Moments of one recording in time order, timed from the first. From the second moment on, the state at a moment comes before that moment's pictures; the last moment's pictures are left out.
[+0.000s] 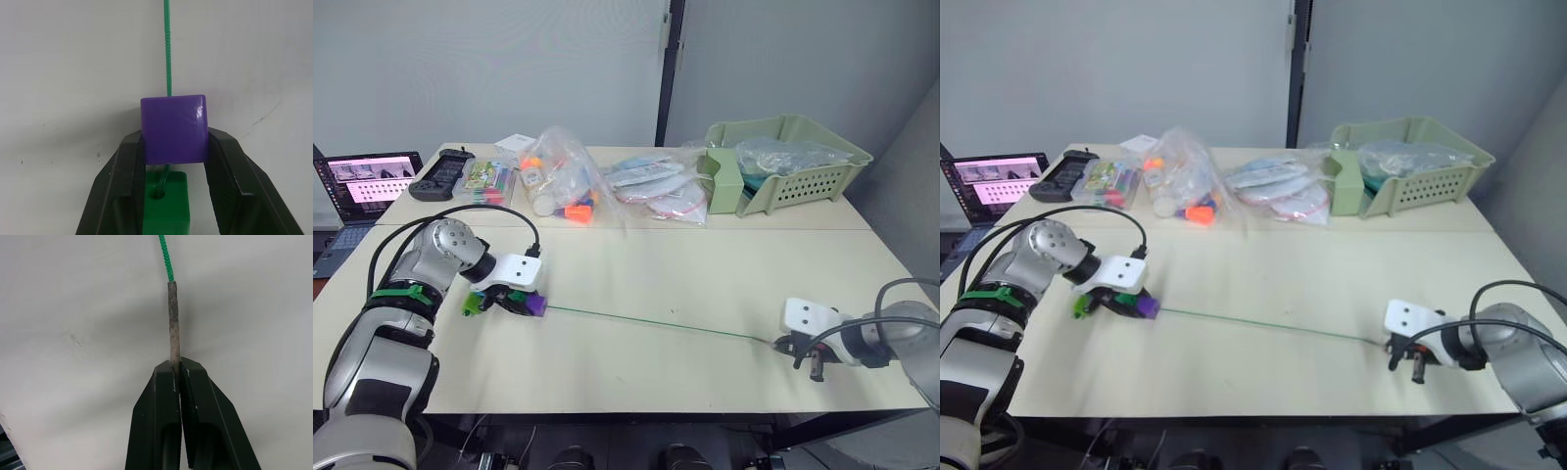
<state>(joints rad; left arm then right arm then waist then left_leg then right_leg) -0.97 0.79 -0.37 0.88 0.22 -0.36 -1.59 -0.14 -1.12 0.06 -0.15 0.06 0.42 1.13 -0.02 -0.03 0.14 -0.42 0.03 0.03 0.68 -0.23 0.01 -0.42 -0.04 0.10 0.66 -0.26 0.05</state>
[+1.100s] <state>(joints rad) -0.70 1.14 -0.47 0.44 0.00 -0.11 -1.61 -0.19 -1.11 0.11 -0.11 0.05 0.36 1.15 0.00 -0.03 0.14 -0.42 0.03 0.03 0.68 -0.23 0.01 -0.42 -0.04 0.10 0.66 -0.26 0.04</state>
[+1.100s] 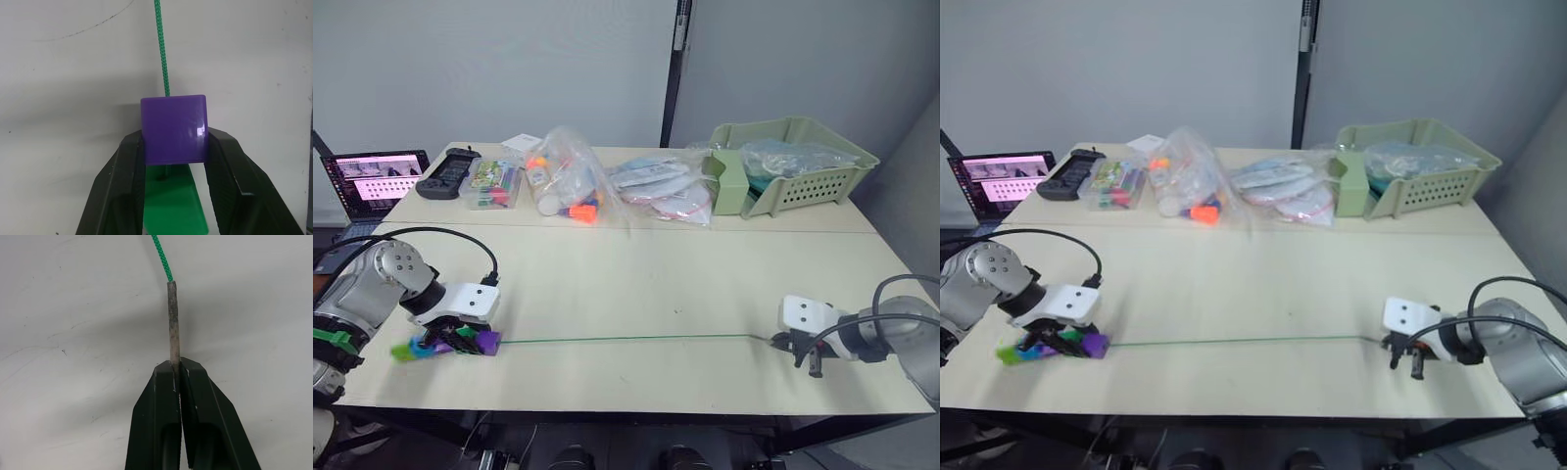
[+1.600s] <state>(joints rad) -0.75 1.01 -0.37 0.60 0.09 -0.26 -1.57 -0.21 -1.07 0.12 -0.10 0.02 0.36 1.13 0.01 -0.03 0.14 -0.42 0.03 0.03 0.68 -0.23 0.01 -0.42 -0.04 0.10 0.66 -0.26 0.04</state>
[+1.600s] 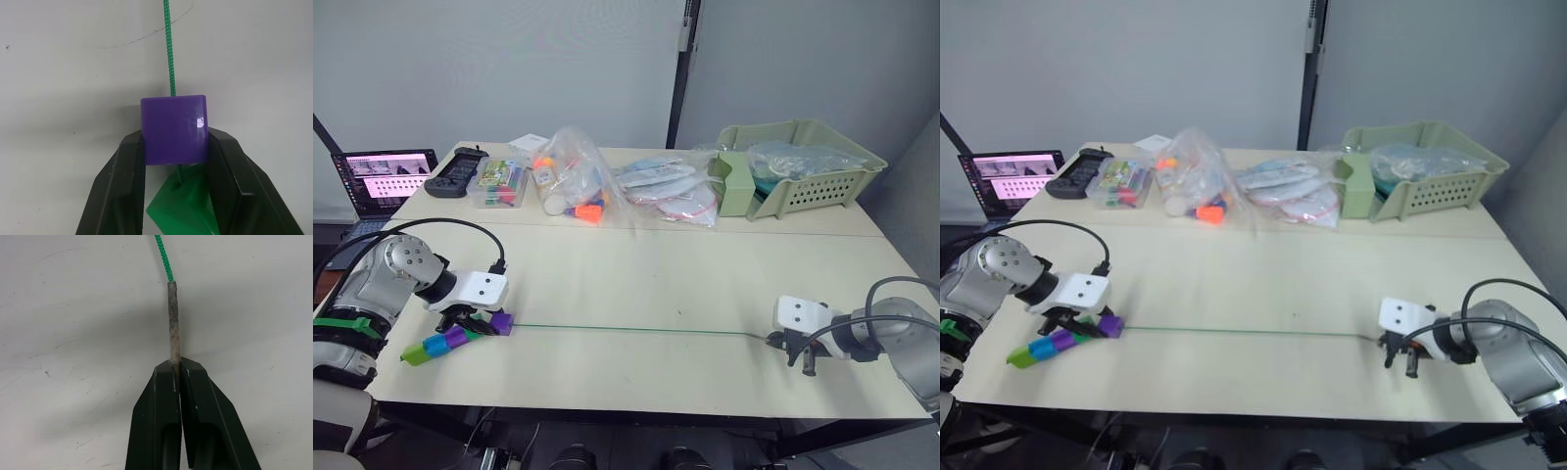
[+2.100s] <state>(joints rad) -0.75 1.01 -0.35 0.60 0.11 -0.28 -1.57 -0.23 -1.06 0.13 -0.08 0.01 0.33 1.13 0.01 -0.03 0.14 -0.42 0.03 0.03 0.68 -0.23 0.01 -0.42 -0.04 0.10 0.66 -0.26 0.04</state>
